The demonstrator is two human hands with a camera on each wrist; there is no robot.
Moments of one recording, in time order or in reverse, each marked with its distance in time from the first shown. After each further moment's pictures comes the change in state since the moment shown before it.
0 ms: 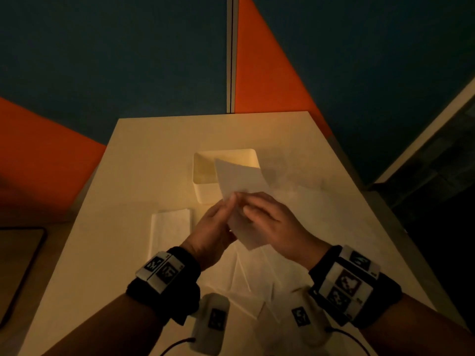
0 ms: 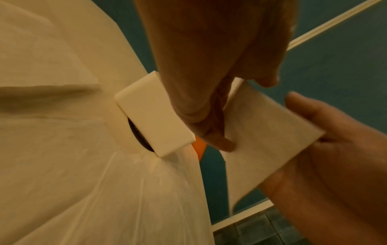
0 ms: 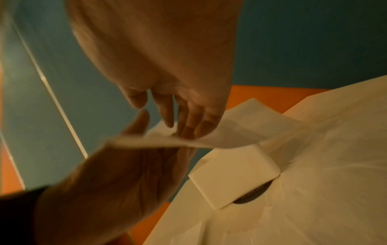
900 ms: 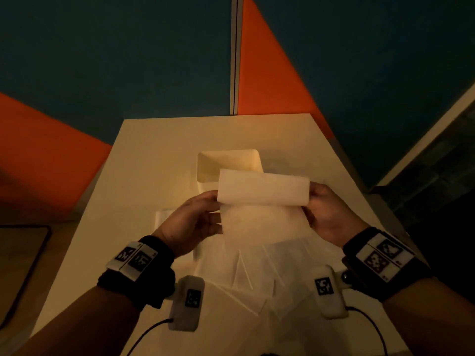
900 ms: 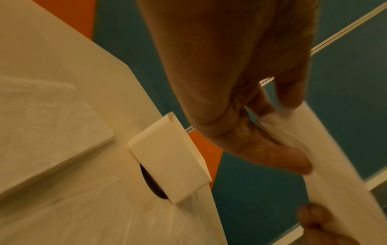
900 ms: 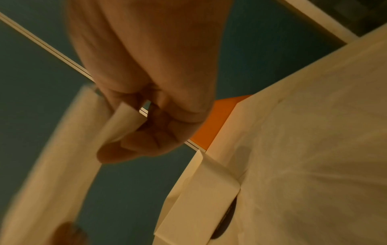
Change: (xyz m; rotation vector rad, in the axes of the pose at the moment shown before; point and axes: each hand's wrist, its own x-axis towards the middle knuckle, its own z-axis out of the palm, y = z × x) left_hand -0.014 0.032 -0.035 0.018 -0.071 -0.019; right_hand -0.004 0.003 -0.057 0.474 0.194 0.303
